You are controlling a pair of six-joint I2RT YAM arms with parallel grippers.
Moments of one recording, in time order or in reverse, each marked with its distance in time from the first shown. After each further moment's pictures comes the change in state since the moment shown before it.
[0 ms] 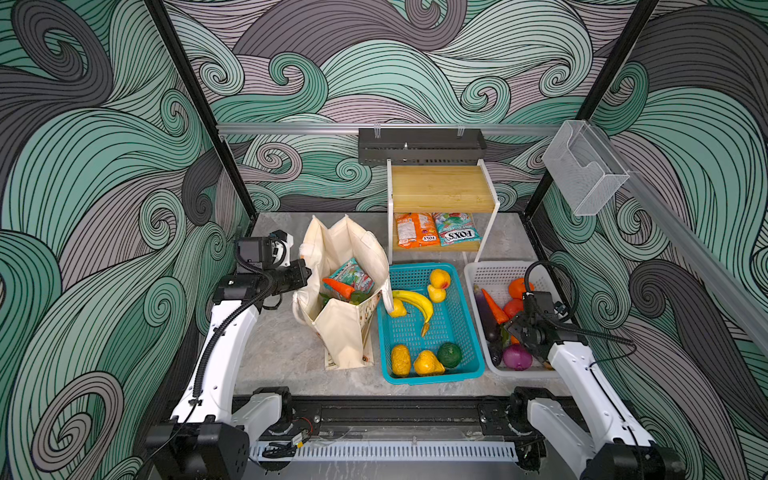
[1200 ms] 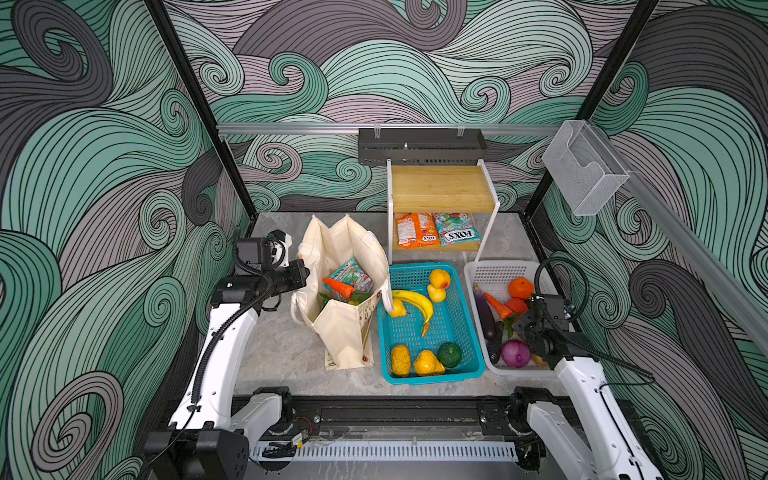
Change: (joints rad) left arm -0.001 -0.029 0.000 -0.001 -0.027 0.004; right arm -0.004 -0.150 0.046 -0.034 -0.051 0.009
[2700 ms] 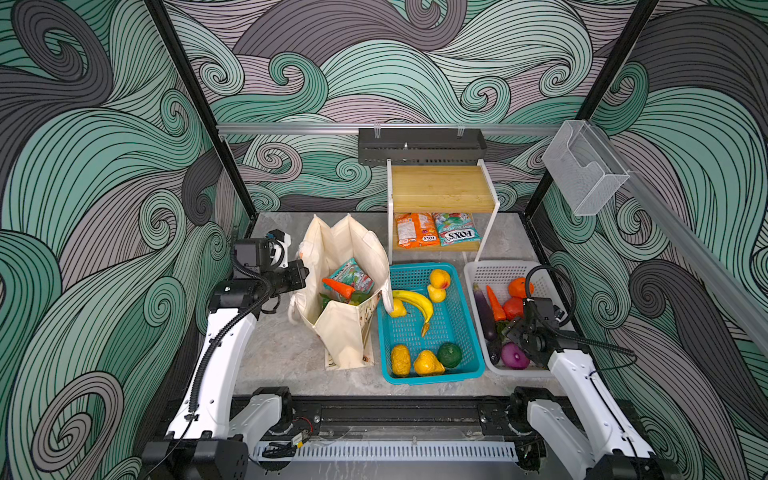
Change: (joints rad) left arm -0.006 -0.024 0.000 0.000 -0.013 0.006; right arm 0.000 0.093 -0.088 0.019 0.031 -0.045
